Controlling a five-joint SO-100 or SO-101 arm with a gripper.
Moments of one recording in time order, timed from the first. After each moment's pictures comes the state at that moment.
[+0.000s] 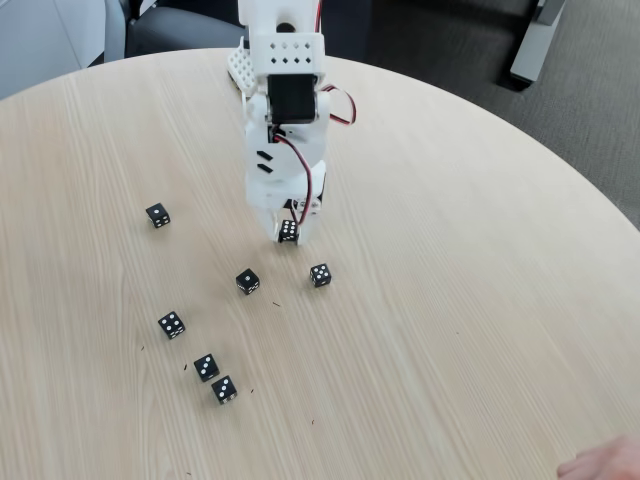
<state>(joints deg) -2.6 91.2 120.1 55.8 20.3</state>
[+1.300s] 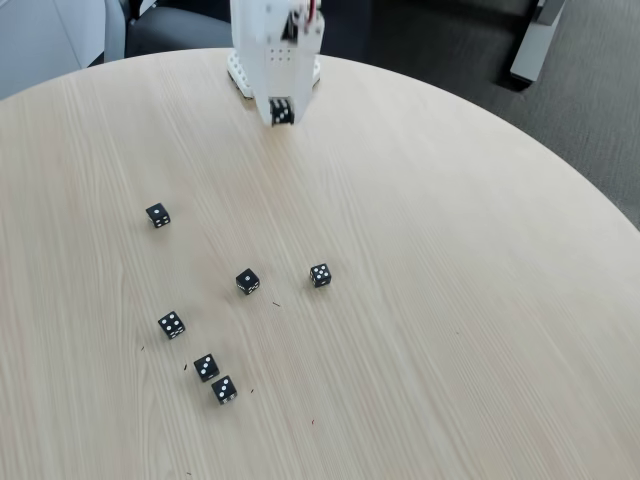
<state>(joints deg) -2.5 163.1 143.9 80.1 -7.1</state>
